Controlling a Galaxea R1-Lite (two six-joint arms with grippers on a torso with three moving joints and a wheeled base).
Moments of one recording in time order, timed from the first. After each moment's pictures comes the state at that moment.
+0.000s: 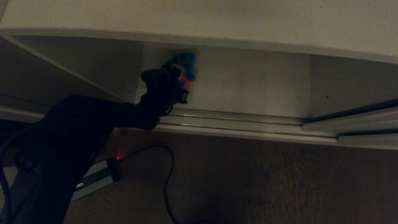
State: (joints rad) left arm -0.35 2.37 -1.84 -0.64 0.11 0.41; right arm -0.01 0.00 0.00 0.01 0.01 -0.03
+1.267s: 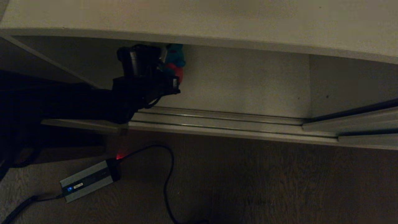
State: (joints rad) left arm -0.38 2.03 -1.55 -0.52 0.15 0.13; right arm -0.01 0.00 0.00 0.01 0.01 -0.03
